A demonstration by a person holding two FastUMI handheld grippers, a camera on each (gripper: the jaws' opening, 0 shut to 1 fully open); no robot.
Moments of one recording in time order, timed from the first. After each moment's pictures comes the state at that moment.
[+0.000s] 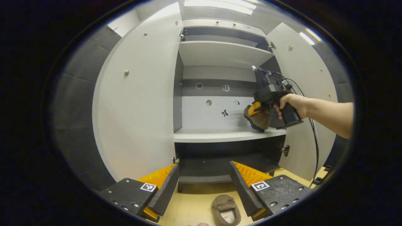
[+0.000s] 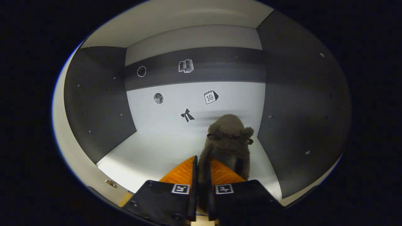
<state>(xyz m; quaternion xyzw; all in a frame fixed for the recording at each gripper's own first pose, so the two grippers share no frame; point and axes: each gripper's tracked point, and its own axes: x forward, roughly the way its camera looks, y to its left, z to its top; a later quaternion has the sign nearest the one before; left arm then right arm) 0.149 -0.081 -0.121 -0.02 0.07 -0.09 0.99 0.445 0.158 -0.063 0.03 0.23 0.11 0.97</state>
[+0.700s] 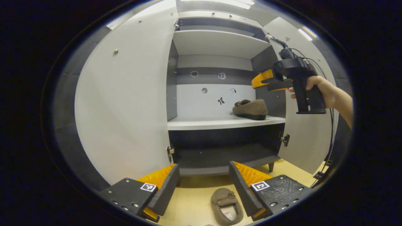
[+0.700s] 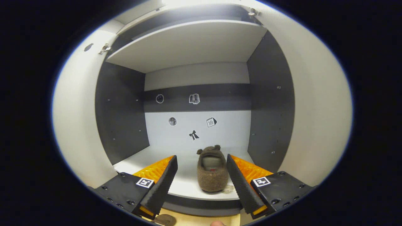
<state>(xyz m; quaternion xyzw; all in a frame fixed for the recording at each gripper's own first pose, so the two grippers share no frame) 0.160 -0.095 -0.168 -0.01 0.11 -0.11 0.99 0.344 0.137 -0.001 0.03 0.10 0.12 0.99</state>
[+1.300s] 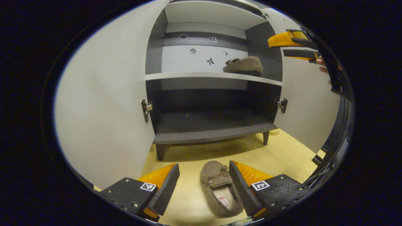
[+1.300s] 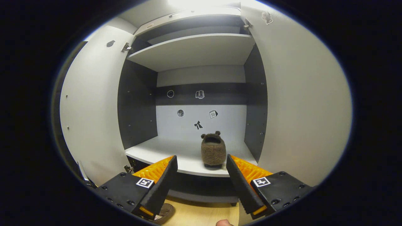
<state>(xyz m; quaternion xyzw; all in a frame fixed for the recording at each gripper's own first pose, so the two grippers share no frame) 0.149 -0.126 -0.295 -0.01 0.26 -0.17 0.95 0.263 0.131 -0.027 0.02 0.10 0.13 0.99</state>
